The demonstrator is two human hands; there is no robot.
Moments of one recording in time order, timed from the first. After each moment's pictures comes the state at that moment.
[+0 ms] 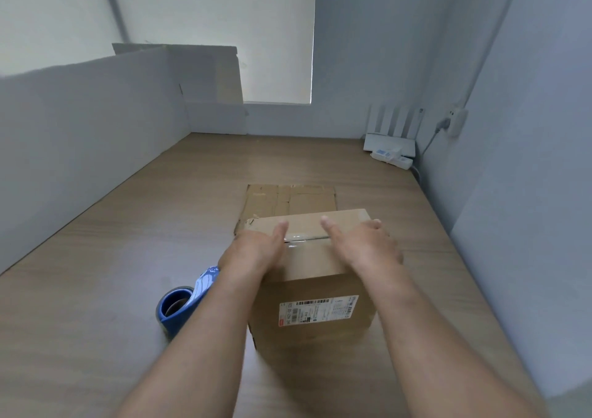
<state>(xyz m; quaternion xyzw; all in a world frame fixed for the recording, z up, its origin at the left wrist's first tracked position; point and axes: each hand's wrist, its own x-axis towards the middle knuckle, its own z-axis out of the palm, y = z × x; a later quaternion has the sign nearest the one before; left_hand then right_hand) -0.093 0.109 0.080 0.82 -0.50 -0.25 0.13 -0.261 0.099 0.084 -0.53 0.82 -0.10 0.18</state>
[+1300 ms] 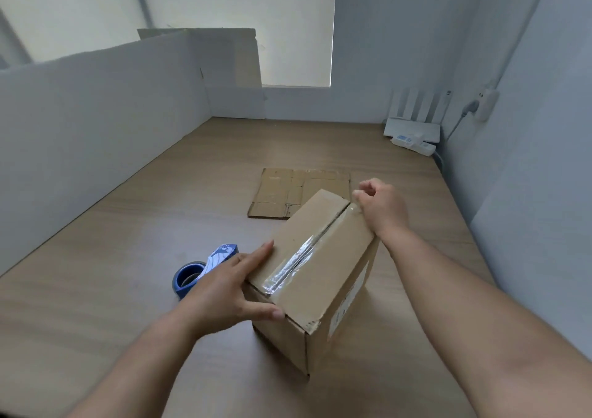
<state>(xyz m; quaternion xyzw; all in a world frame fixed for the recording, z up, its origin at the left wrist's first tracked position) -0.048 0.203 0.062 0.62 -0.70 -0.33 0.13 -0.299 0.043 0.058 -0.59 0.67 -0.36 0.26</state>
